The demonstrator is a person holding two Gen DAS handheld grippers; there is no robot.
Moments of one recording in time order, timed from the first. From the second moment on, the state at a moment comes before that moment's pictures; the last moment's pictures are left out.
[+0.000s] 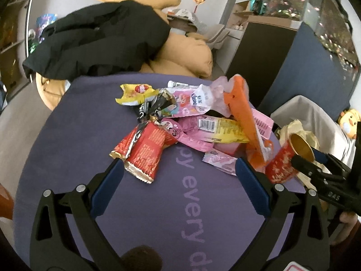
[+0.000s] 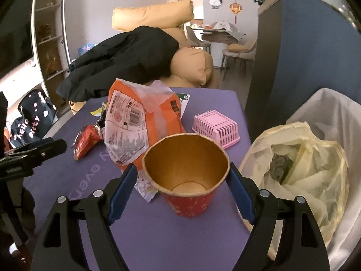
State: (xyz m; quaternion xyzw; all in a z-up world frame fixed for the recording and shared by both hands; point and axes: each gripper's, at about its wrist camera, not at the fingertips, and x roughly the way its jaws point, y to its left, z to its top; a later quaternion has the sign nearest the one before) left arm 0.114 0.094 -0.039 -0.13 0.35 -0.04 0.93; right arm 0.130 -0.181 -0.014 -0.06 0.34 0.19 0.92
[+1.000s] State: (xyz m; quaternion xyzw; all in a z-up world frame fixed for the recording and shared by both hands) left arm 0.213 0.018 -0.020 -0.16 0.40 -0.11 0.89; right arm 0.183 -0.254 0.035 -0.03 0.32 0.16 0.93
